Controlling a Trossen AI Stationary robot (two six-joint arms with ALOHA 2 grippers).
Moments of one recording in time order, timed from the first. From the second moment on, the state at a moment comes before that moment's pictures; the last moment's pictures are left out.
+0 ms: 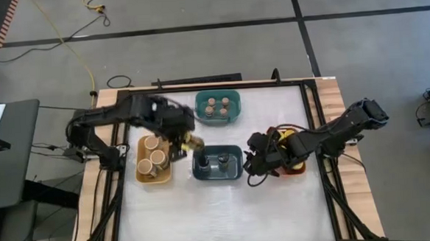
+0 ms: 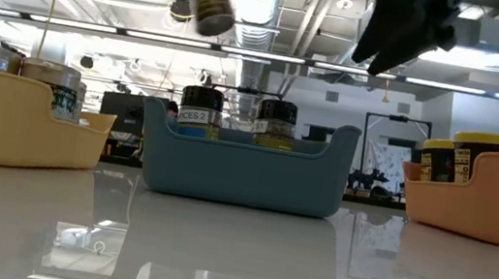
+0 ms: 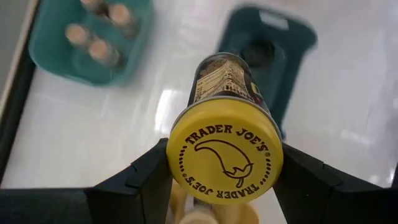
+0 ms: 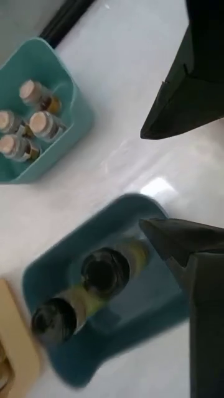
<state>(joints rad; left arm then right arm) 0.00 1.63 1.98 -1.48 -0.12 -0.25 0.32 1.48 1.21 -0.83 0.65 0.80</state>
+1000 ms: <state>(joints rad) 0.03 1.75 1.99 -1.43 -0.07 -0.30 0.16 1.34 0.73 0.43 0.39 0.15</state>
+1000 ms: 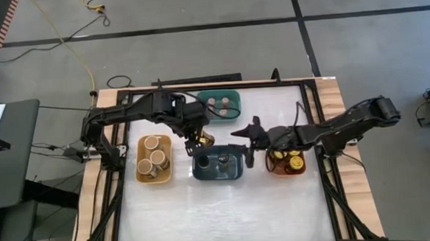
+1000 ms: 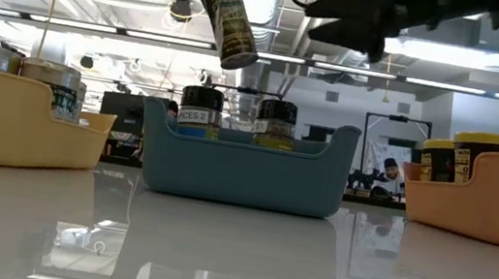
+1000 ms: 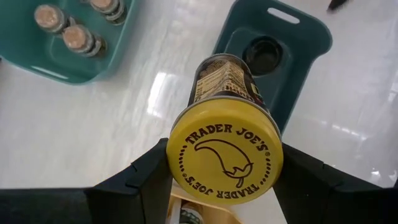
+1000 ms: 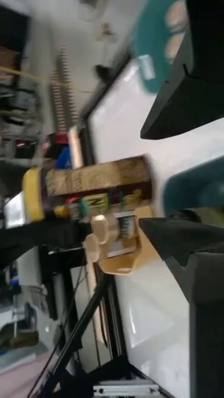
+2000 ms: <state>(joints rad) -0.08 1.75 1.99 -1.40 -0.10 -0.26 0.14 1.66 1.22 0.08 0.32 0.07</state>
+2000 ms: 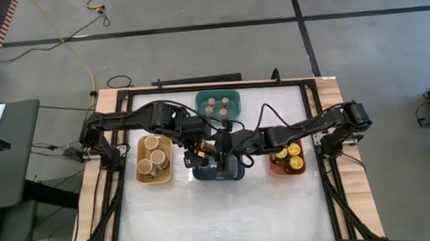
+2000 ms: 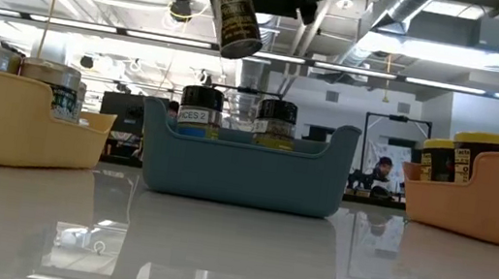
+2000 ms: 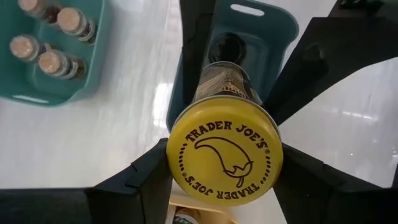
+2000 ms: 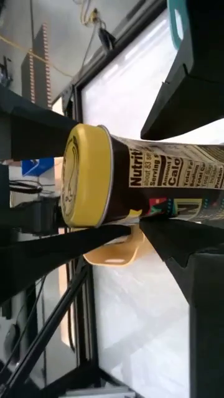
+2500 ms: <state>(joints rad) -0.08 1.75 1.99 -1.37 -0.14 -0.21 0.15 1.66 1.23 0.05 0.29 0.14</state>
